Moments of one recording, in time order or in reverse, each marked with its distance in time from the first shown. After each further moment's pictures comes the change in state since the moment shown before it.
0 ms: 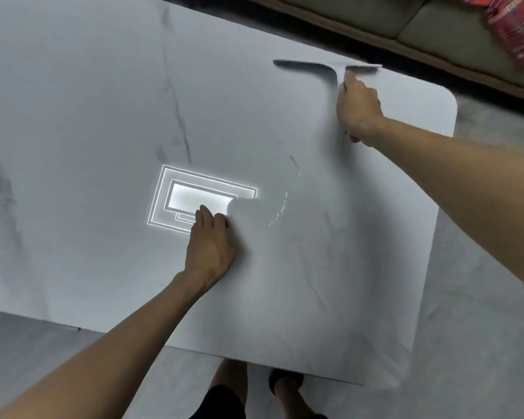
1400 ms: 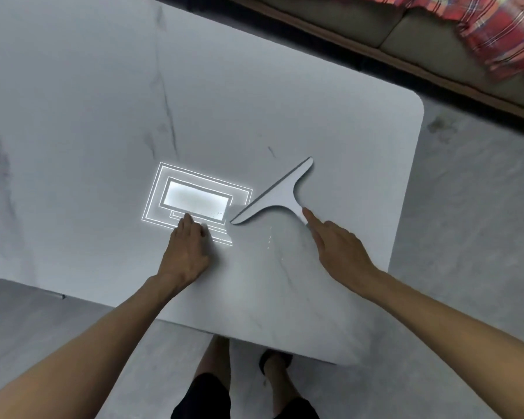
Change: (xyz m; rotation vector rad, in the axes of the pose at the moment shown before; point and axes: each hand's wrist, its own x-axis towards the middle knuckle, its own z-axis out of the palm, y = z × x) left_hand -0.065 0.005 0.013 -0.116 -0.017 0.041; right_hand -0.222 0.148 0.044 -0.172 -0.232 -0.392
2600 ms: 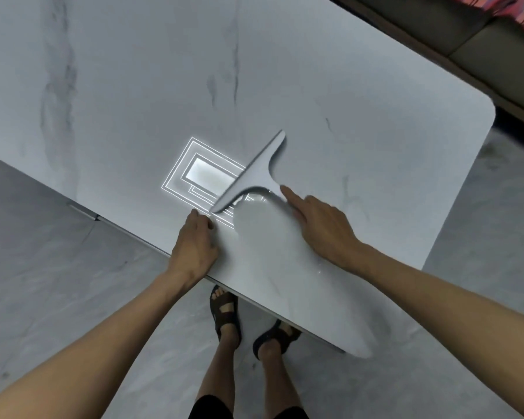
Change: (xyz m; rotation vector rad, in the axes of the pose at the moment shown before) left_hand -0.086 -0.046 0.062 -0.294 0.195 -0.245; right_hand 0.012 -0.081 0.050 -0.134 -0.102 -0.273
